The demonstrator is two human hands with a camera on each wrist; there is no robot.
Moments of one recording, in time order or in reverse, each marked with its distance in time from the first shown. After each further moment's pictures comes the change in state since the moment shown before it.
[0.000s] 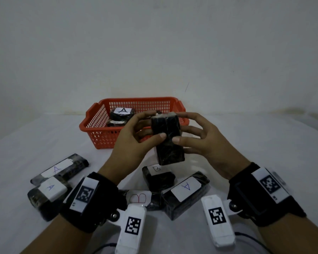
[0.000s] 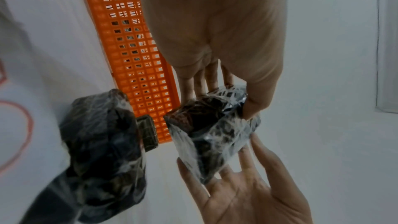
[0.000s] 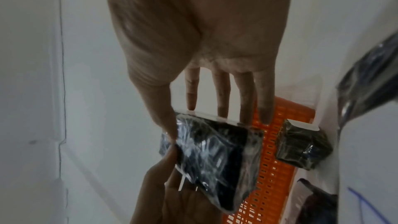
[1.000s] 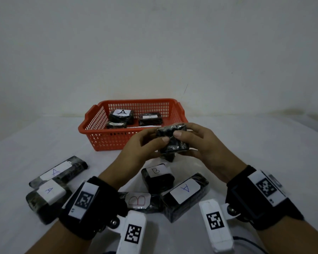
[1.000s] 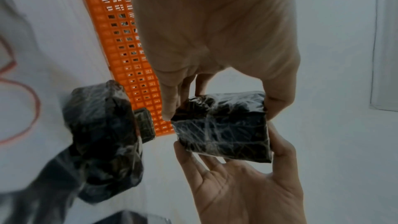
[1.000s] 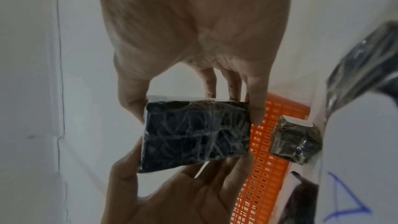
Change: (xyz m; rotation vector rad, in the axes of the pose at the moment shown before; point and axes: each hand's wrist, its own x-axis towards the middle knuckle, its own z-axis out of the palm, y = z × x) left_hand 0.000 -0.004 0.007 -0.085 -0.209 -0.125; right_hand 0.006 0.008 0.003 0.052 -0.008 0.017
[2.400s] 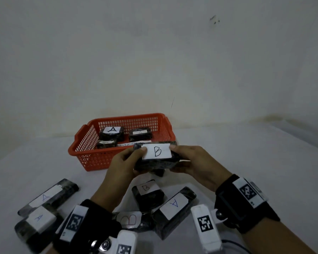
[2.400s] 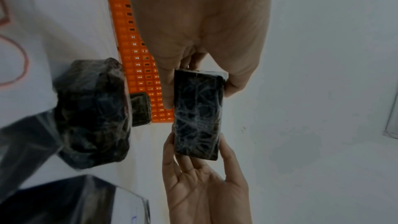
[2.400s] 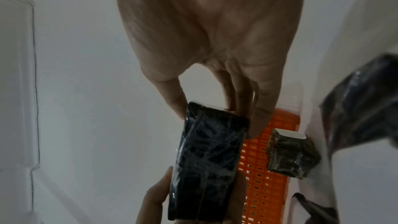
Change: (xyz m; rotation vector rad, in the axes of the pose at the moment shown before) left_hand 0.004 0.001 0.005 -0.086 0.292 -0.122; right_hand 0.004 0.005 -0.017 0.175 0.110 0.208
